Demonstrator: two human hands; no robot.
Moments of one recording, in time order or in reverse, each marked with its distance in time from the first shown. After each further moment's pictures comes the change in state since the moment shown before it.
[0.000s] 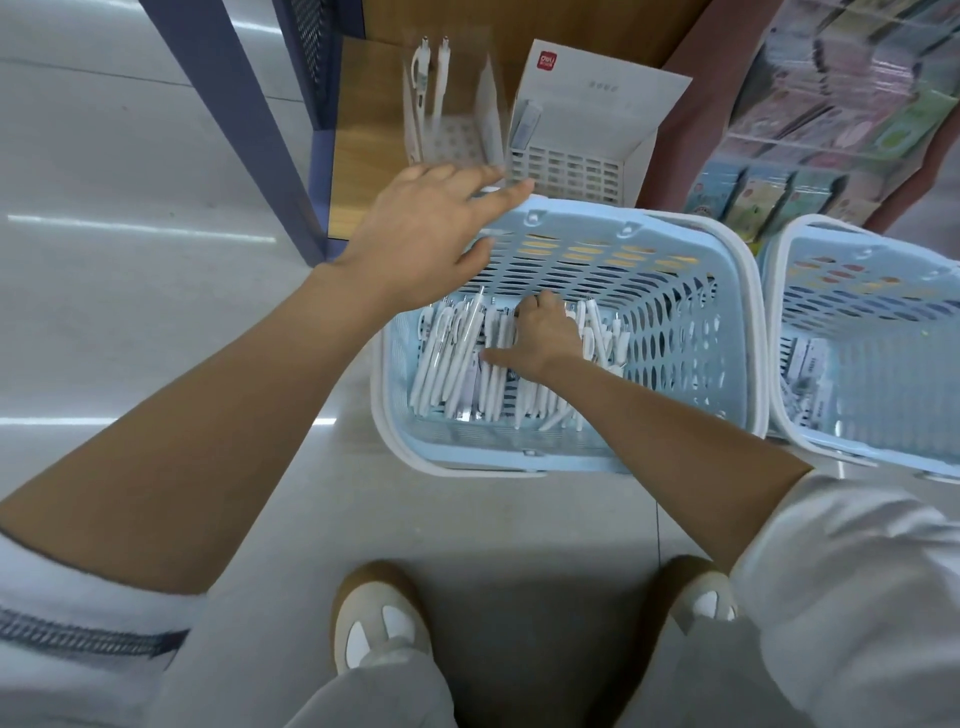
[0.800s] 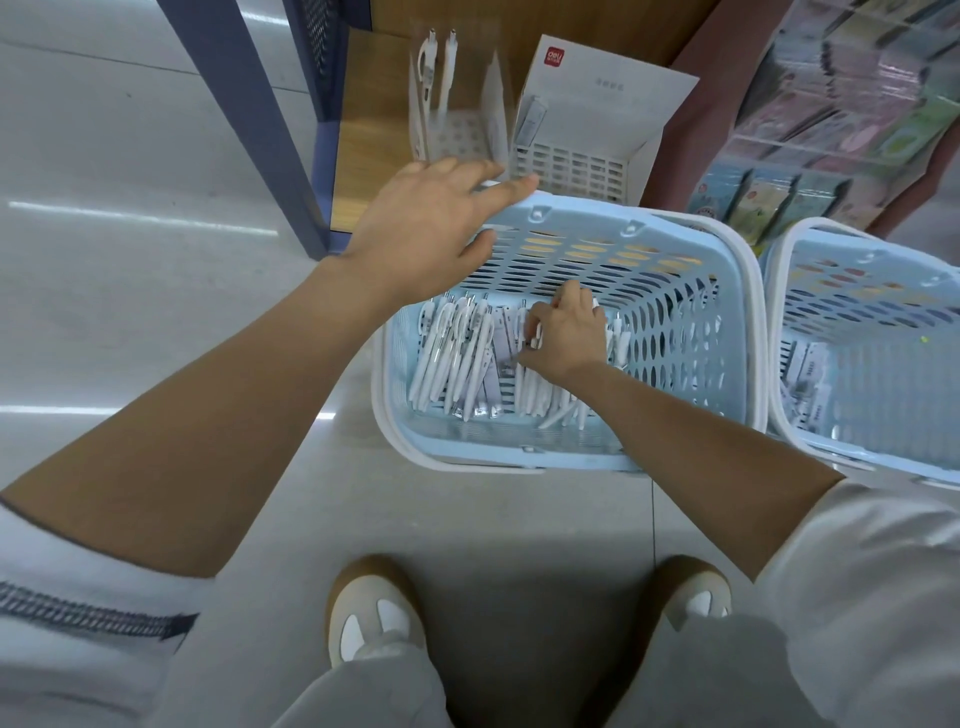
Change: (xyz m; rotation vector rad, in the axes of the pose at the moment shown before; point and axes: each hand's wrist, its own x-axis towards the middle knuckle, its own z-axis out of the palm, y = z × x) left_hand 0.002 0.001 0.002 -0.004 -0.004 -0.039; right_hand -0.010 0.024 0.000 0.018 0.147 -0.074
